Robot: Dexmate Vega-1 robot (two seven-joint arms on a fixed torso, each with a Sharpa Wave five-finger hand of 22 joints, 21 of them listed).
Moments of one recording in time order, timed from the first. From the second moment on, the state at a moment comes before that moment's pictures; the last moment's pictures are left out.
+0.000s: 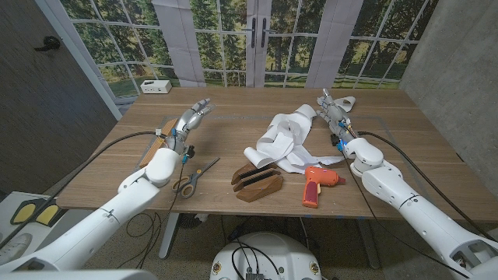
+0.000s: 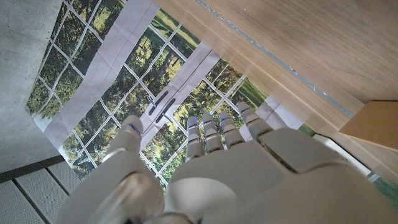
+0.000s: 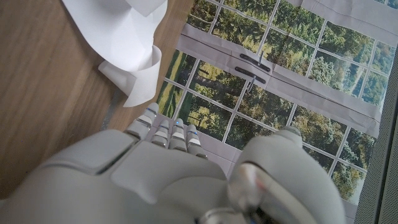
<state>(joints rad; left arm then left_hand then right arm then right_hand) 1.03 0.73 0.38 -1.66 -0.07 -0.18 0.37 0.22 -0.01 0.56 -0.16 0.17 0.19 -0.04 0.22 0.19 0.17 -0.06 0.26 0.23 0.13 -0.03 0.20 0.17 0.13 0.08 0.19 0.17 -0.90 -0.57 -0.37 -1.50 0.58 0.19 -0.11 0.45 0.02 -0.23 0.06 0.26 0.01 0.10 0.19 0.18 0.04 0.09 0.21 0.19 -0.06 0.07 0.20 0.20 0.12 0.09 0.18 0.17</state>
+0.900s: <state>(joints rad) 1.14 0.78 0.36 -1.84 0.16 0.00 0.51 0.25 -0.02 0.55 -0.16 0.17 0.25 -0.09 0.21 0.19 0.22 -0.07 0.27 0.25 0.15 -0.03 0.20 0.18 0.13 0.08 0.19 0.17 -0.93 -0.60 -0.34 -1.53 0.60 0.20 -0.10 0.45 0.02 -0.23 0.05 0.26 -0.01 0.10 0.19 0.18 0.04 0.09 0.21 0.19 -0.05 0.06 0.20 0.20 0.12 0.09 0.18 0.17</state>
